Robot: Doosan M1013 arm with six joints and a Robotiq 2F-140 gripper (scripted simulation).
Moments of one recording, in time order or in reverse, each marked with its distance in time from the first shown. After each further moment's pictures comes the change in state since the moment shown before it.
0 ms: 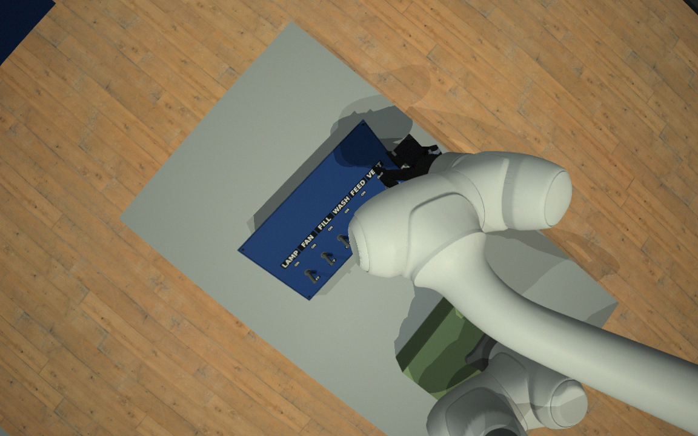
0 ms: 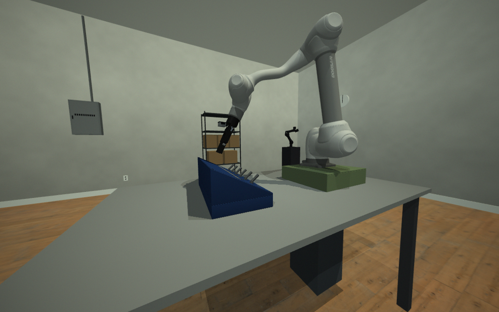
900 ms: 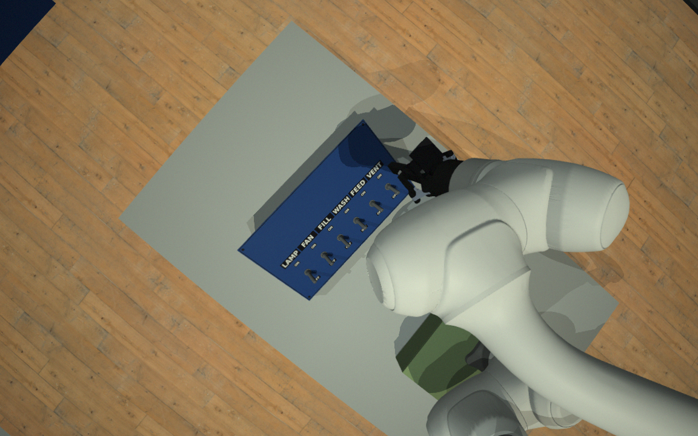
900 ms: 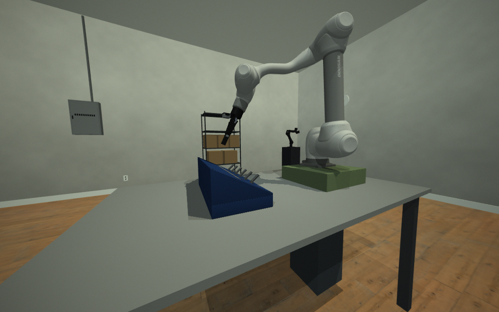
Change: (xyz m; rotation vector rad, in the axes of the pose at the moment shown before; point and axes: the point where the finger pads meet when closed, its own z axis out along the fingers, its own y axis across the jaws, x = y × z) arm -0.002 -0.006 -0.061 0.000 -0.002 0.001
